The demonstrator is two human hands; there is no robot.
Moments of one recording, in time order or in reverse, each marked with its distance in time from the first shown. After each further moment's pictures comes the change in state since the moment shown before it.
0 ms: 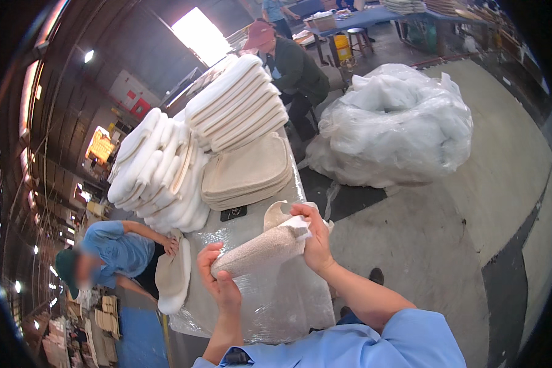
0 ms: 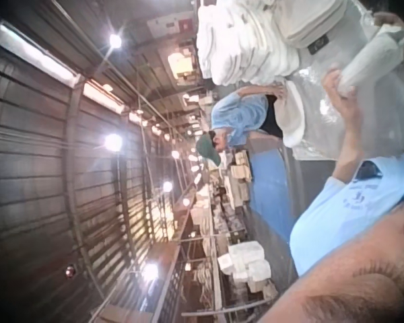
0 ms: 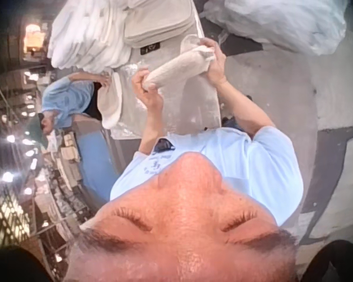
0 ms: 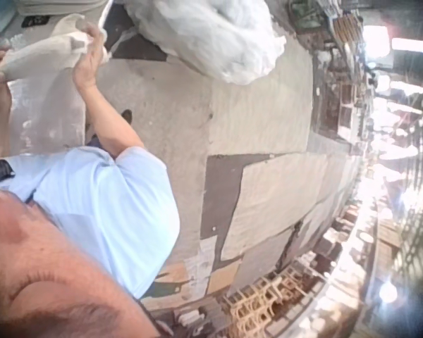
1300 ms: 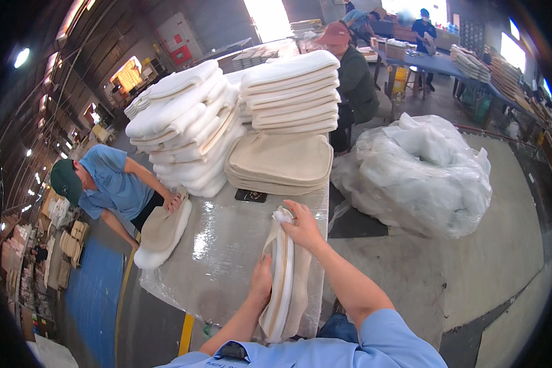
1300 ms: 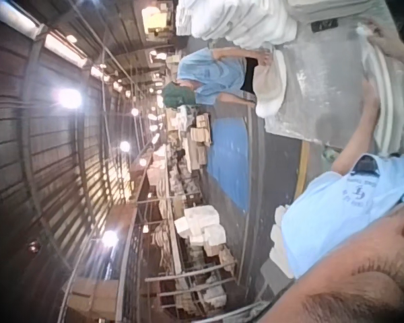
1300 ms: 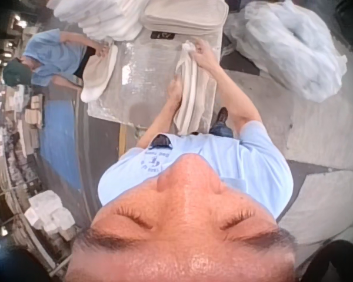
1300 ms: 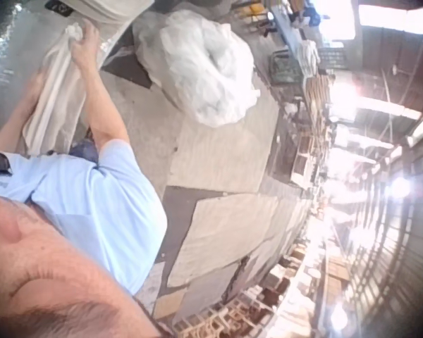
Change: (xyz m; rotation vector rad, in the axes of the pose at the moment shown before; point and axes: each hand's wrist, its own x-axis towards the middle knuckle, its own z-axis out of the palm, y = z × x) left_hand -0.072 -0.095 0.018 -0.362 0.153 -1.084; right_hand 0.075 0.085 0.074 -0.725 -0.483 0.130
